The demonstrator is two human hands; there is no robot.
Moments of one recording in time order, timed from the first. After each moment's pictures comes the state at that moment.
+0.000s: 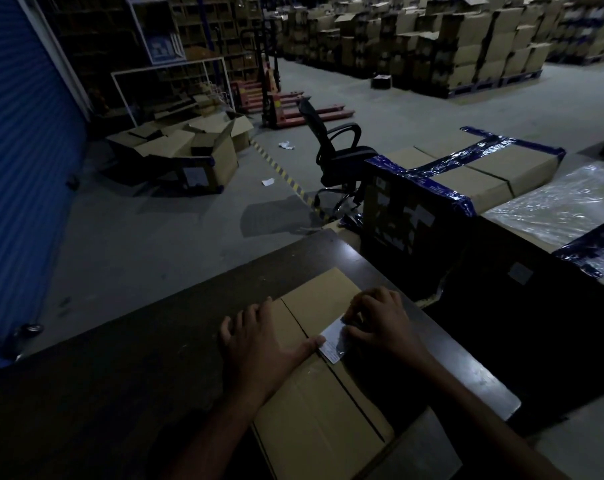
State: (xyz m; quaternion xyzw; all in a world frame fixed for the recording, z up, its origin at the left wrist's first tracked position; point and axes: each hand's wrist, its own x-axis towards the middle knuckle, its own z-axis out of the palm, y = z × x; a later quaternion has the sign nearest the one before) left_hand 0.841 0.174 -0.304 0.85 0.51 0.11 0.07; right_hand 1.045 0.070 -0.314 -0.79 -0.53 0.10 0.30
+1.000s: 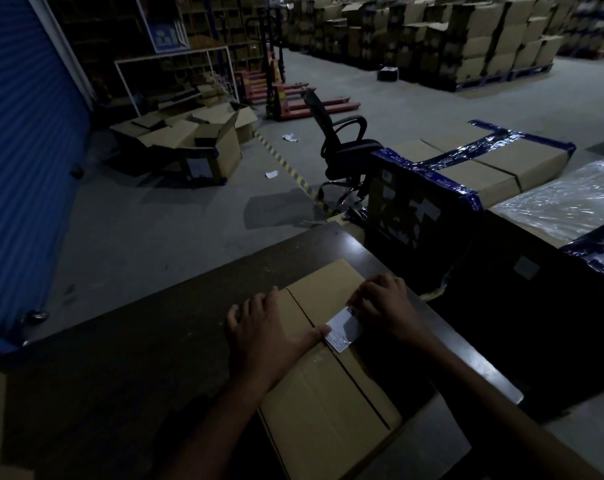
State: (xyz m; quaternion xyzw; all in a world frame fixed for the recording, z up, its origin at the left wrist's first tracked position) left_hand 0.840 0.175 -0.304 0.86 0.50 0.11 0.07; right_hand 1.054 0.084 -0.319 -0.79 -0.53 0.10 0.29
